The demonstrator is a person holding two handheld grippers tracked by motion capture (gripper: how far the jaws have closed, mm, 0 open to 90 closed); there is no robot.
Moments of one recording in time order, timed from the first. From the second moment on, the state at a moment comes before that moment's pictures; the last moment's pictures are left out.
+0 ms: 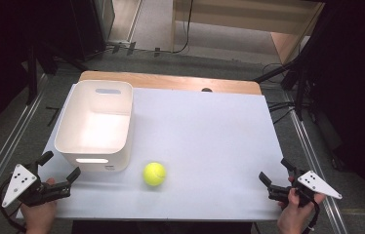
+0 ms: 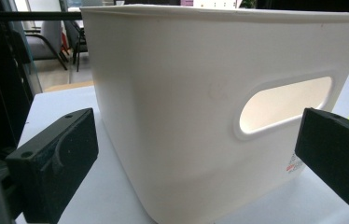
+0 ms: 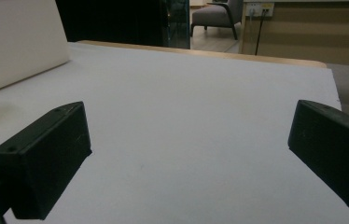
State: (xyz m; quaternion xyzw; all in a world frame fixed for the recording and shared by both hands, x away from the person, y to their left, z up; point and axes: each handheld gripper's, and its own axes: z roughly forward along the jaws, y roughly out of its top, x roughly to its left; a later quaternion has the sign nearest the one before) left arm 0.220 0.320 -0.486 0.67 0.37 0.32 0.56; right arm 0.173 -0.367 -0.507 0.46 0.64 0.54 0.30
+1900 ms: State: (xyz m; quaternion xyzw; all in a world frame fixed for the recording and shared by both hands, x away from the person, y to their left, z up) left arm 0.219 0.320 -0.487 0.67 0.37 0.33 0.55; right arm 0.199 -0.297 -0.476 0.42 0.73 0.49 0.23
